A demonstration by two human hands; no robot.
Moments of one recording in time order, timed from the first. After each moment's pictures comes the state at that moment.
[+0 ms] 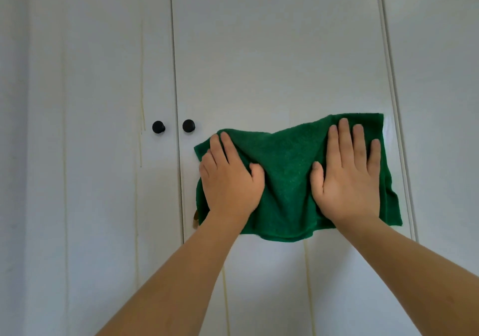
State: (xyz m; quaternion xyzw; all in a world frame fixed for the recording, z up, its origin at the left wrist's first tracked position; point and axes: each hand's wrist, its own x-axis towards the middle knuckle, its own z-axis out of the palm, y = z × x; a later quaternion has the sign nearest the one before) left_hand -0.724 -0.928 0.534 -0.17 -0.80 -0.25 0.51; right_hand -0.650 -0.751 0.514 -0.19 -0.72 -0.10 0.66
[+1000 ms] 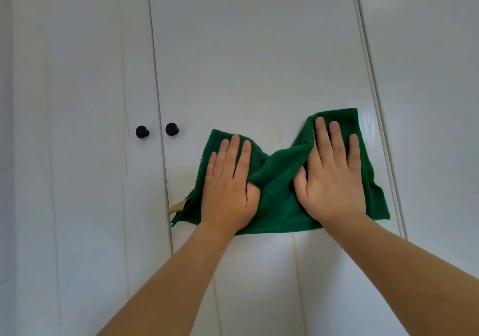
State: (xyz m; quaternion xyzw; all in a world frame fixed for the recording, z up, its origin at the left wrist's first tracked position) left_hand -0.749 -0.916 0.509 -0.34 -0.71 -0.17 0.59; right_hand -0.644 -0.749 0.510 -0.15 -0.76 -0.12 0.62
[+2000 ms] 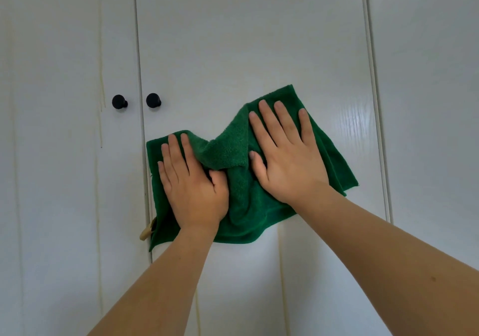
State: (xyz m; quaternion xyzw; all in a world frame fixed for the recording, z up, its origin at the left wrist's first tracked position) left_hand -0.764 -0.917 0.476 -0.15 -0.69 -0.36 0.61; right_hand -0.668 -0.768 0.523 -0.04 -0.76 -0.22 0.61
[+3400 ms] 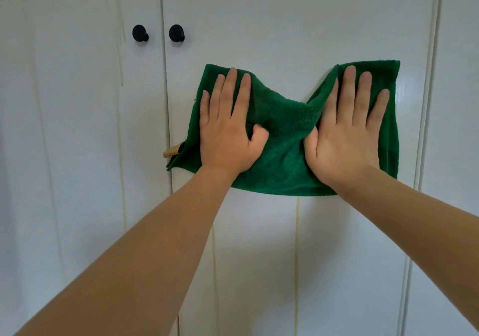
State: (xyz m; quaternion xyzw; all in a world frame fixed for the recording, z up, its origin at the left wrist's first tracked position) left_hand -0.756 -0.922 0.479 -0.28 -0.69 -0.23 0.63; right_hand -0.648 -0.757 0.474 -0.18 -0.77 -0.16 0.58
